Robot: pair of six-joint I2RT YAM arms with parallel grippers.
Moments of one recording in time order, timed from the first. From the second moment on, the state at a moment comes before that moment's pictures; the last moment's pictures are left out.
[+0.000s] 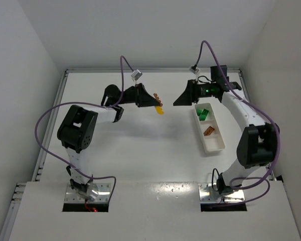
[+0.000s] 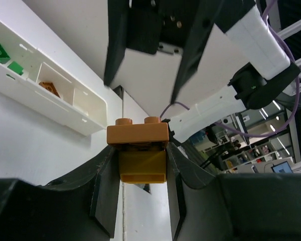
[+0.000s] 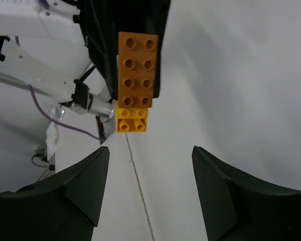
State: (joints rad) left arm -0.36 1.92 1.06 1.27 1.14 -1.33; right arm 0.09 1.65 1.34 -0.50 -1.18 0.00
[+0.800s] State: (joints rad) left arm -0.36 1.92 1.08 1.29 1.03 -1.39; right arm 0.23 1.70 1.34 -0.41 -1.19 0.08
